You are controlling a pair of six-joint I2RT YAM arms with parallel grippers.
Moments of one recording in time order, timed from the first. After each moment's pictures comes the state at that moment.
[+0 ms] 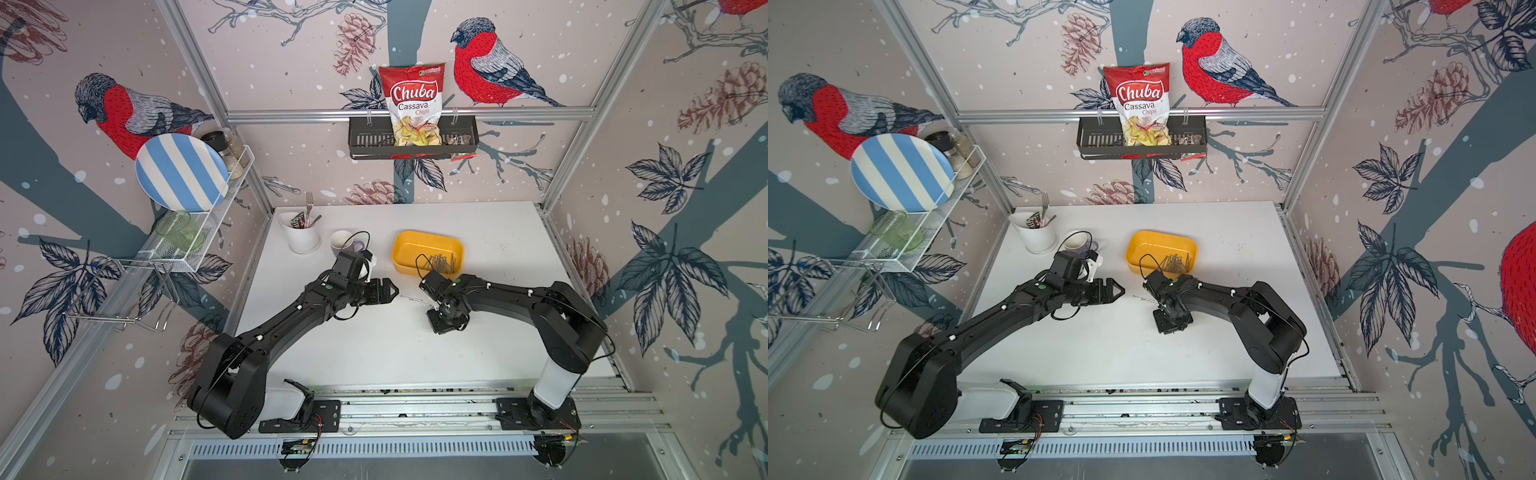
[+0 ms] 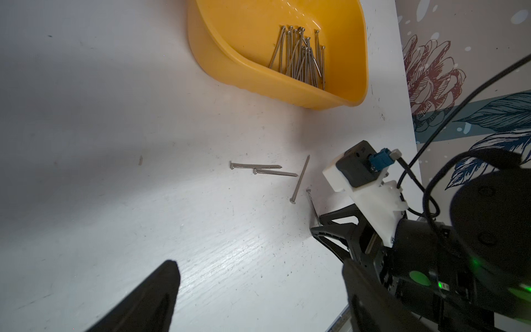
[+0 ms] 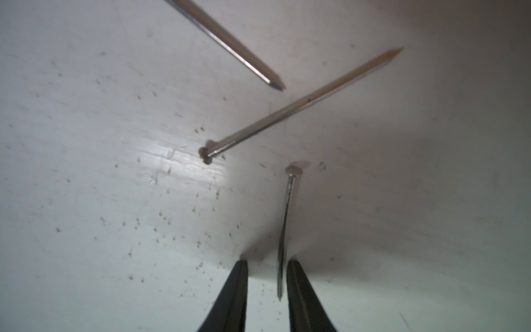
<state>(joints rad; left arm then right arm) -0.47 1.35 0.83 -0.33 0.40 -0.52 0.84 1.78 1.07 -0.77 -0.03 0.42</state>
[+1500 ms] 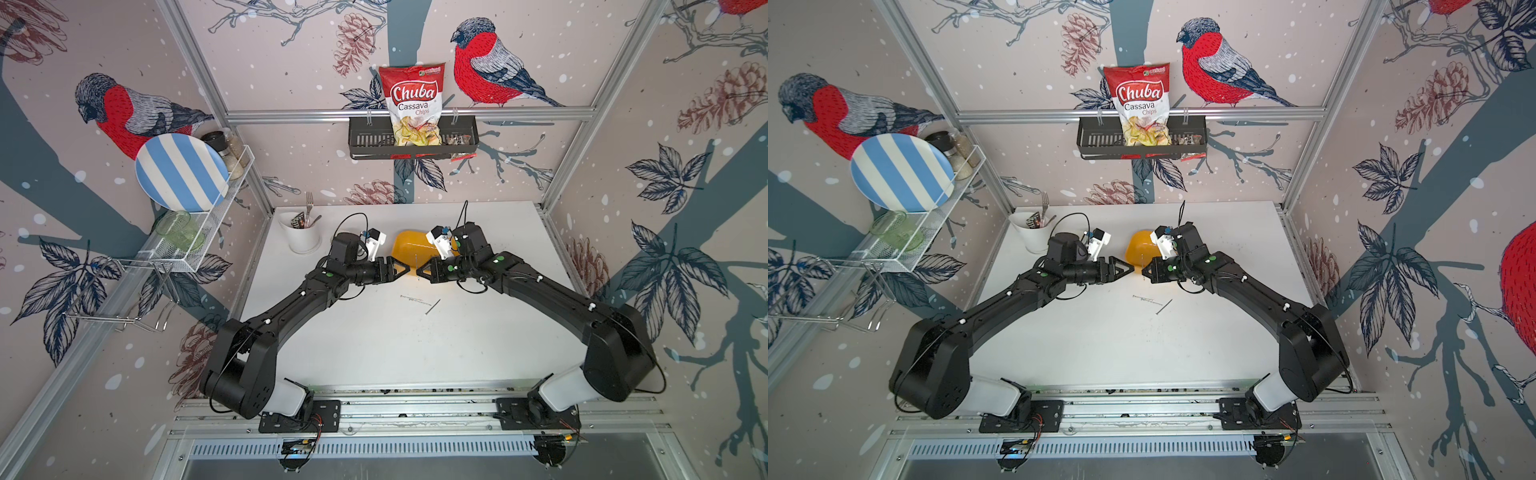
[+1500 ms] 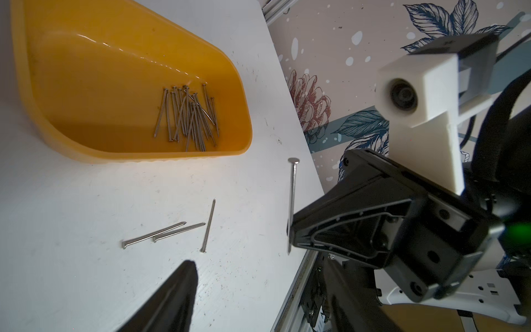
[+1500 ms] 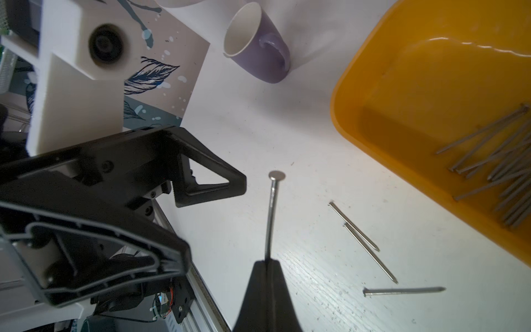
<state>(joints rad) -0.41 1.45 0.93 -0.03 0.76 -0.60 0.63 1.53 1.18 -0.37 -0.52 0.42</state>
